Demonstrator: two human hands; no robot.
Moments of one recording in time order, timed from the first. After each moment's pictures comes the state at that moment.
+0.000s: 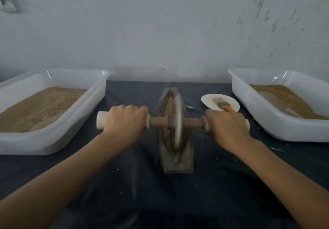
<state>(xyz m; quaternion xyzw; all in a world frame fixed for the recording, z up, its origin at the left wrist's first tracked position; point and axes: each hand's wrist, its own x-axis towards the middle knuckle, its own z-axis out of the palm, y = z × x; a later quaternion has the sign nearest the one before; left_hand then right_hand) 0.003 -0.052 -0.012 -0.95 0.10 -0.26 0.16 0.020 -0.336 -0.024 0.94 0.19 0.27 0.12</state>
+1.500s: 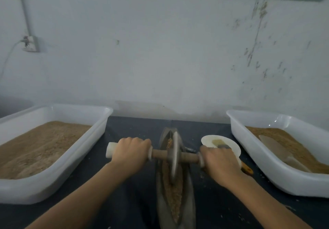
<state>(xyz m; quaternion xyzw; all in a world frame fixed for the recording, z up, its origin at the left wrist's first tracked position) 0.051 -0.057 0.001 -0.97 0.08 -0.19 0.10 0.060 -0.324 -0.007 0.97 0.17 0.16 0.09</state>
